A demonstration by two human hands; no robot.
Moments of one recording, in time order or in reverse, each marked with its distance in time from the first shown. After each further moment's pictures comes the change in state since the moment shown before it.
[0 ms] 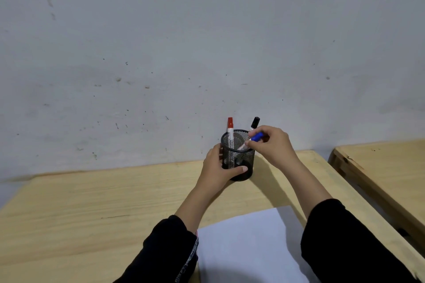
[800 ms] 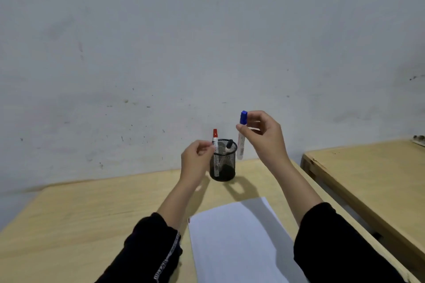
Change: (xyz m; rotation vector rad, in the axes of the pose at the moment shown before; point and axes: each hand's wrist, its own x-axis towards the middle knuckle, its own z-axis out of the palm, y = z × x) left_hand -0.057 0.093 -0.025 -0.073 0.248 0.076; right_hand -0.077 -0.077 -0.051 0.448 0.190 -0.270
